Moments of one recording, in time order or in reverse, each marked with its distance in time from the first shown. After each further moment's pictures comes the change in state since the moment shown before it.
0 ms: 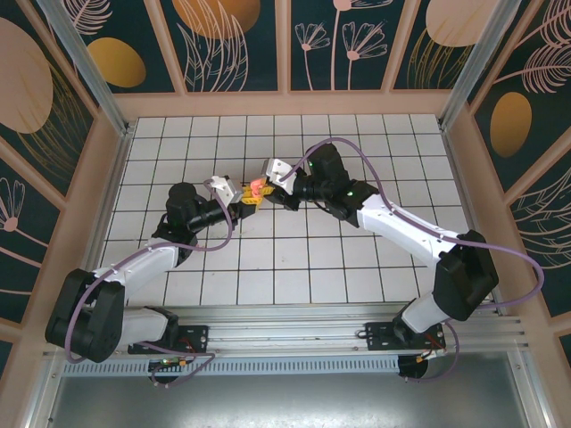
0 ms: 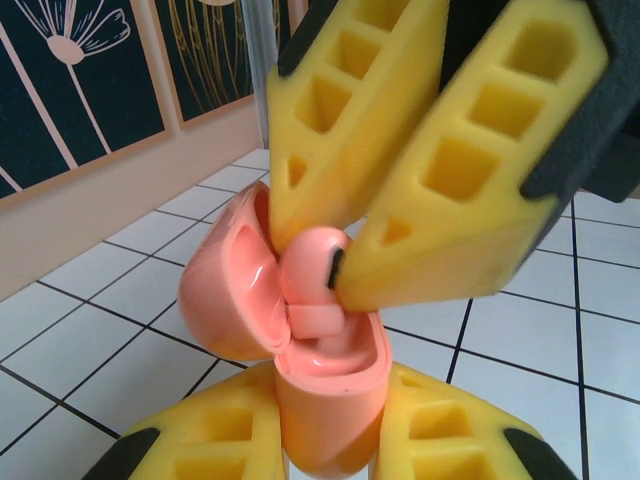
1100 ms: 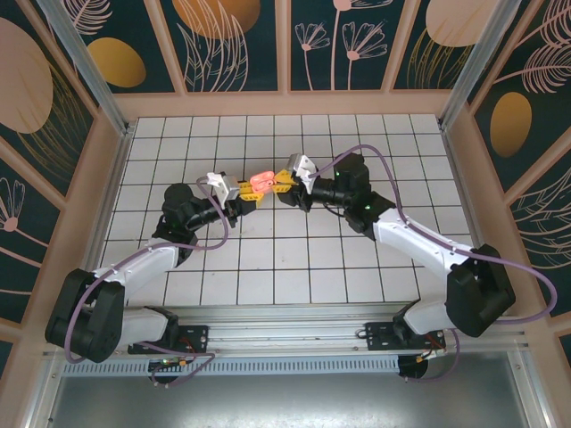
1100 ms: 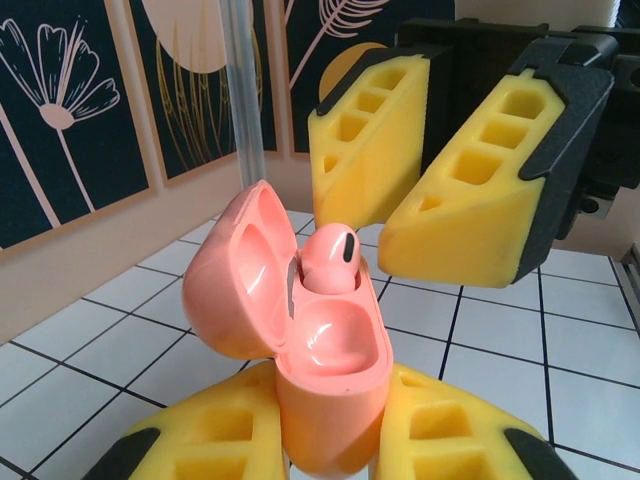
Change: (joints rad) left arm -0.002 0.000 0.000 0.146 0.052 -0.119; right arm -0.089 -0.118 -0.201 0.301 -0.129 0.225
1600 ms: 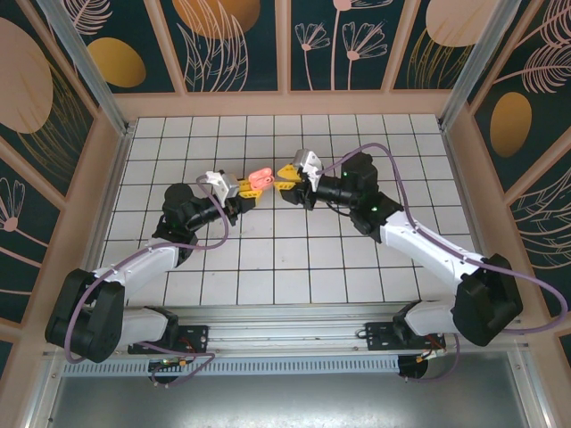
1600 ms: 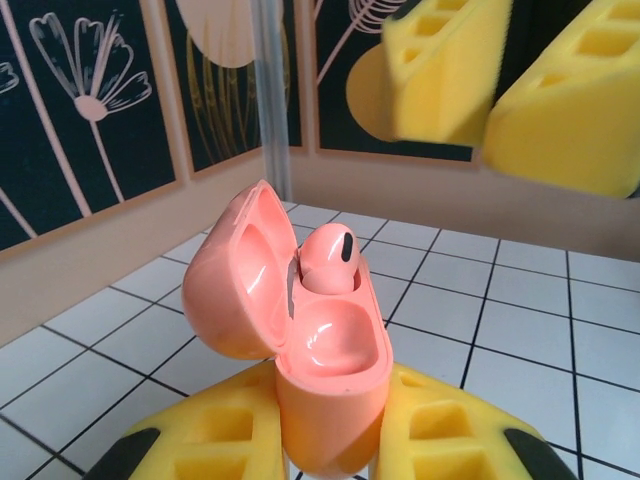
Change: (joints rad) left arm 0.003 0.000 0.000 -0.008 -0.074 -0.009; right arm -0.003 -0.066 0.000 0.001 0.015 0.080
